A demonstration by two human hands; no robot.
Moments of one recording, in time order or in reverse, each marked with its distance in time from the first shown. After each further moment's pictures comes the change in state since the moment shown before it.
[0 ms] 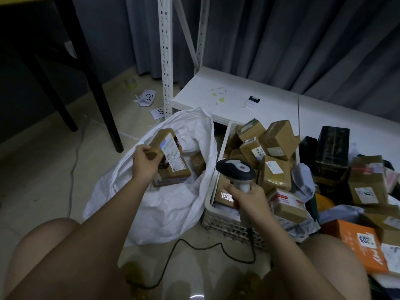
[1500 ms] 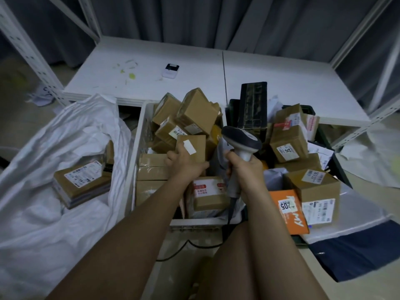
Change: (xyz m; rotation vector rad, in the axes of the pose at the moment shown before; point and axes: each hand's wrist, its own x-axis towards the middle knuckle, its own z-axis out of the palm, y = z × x) left_hand -0.097 0.067 0.329 0.536 -0.521 0.036; right_hand 0.072 0.031 -0.191 0.246 0.499 0.184
